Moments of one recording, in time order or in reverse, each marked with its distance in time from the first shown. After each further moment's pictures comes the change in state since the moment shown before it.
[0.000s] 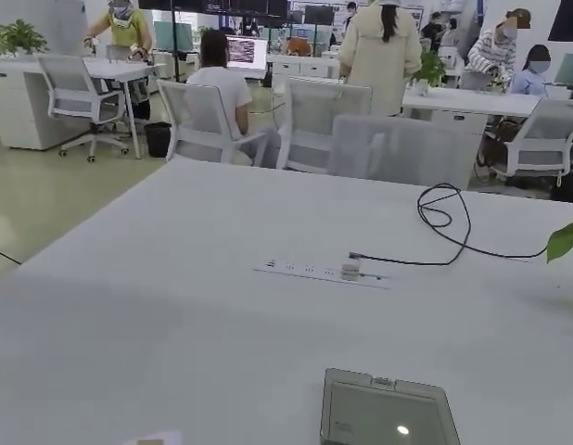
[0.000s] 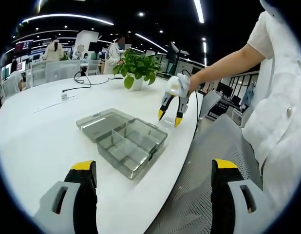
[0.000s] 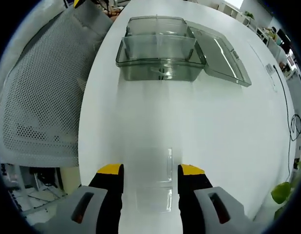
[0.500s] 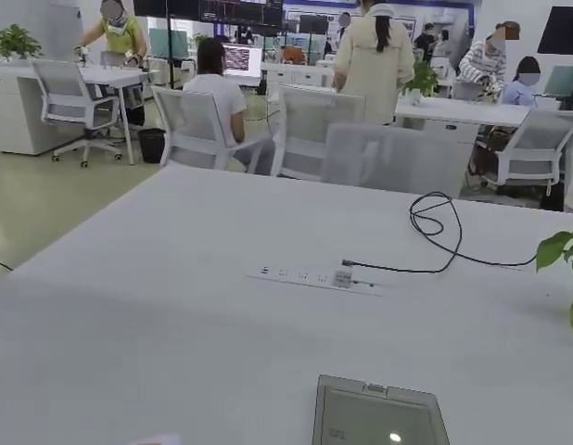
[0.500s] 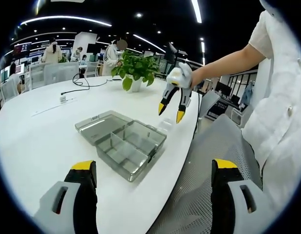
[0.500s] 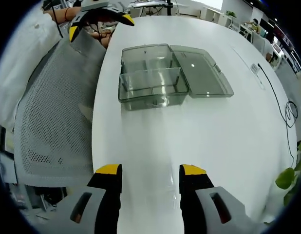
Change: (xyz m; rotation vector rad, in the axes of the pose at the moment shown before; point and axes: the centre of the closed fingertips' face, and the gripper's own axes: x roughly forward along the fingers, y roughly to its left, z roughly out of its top) left arm 0.002 -0.001 0.003 0.018 -0.007 -0.007; right arm -0.032 0.002 0.026 0.128 -0.142 -0.012
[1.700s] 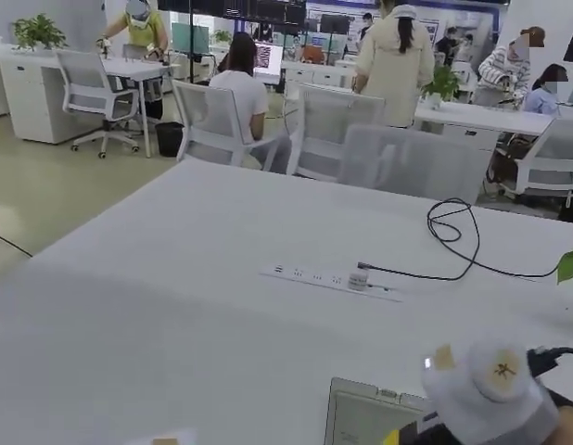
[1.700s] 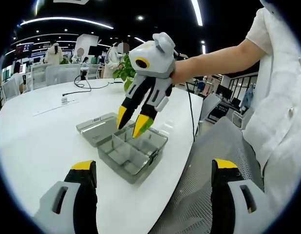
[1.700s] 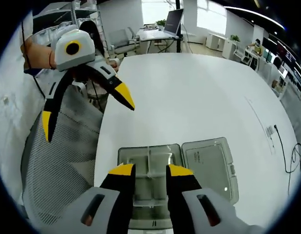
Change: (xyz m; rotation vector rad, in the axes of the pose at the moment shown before) left arm 0.000 0.001 0.002 -0.007 -0.030 0.008; right arm 0.010 0.002 0.210 -0.033 -0.303 0.031
